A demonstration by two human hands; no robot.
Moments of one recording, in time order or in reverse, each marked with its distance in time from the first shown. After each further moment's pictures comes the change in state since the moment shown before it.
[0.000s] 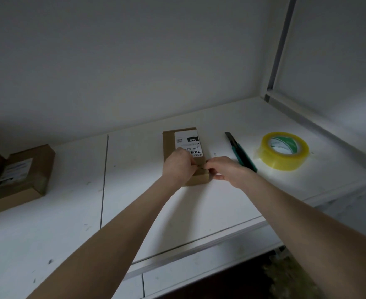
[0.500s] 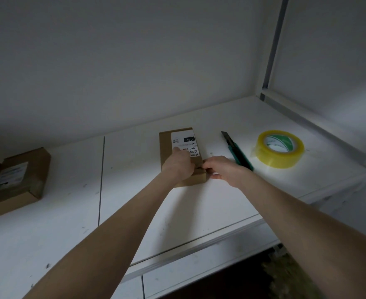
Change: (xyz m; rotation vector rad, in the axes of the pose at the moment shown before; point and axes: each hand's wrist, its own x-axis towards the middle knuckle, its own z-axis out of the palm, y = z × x) left_hand 0.013 0.007 0.000 0.094 -0.210 -0.075; right_hand 0.003 0.003 0.000 0.014 -0.005 -0.008
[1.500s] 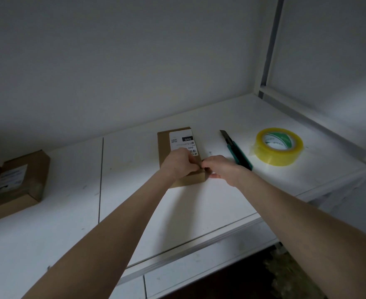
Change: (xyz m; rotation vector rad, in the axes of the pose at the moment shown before) left_hand -0.004 0.000 -0.005 -0.206 0.009 0.052; right_hand -0.003 -0.001 0.000 -0.037 0.007 -0.012
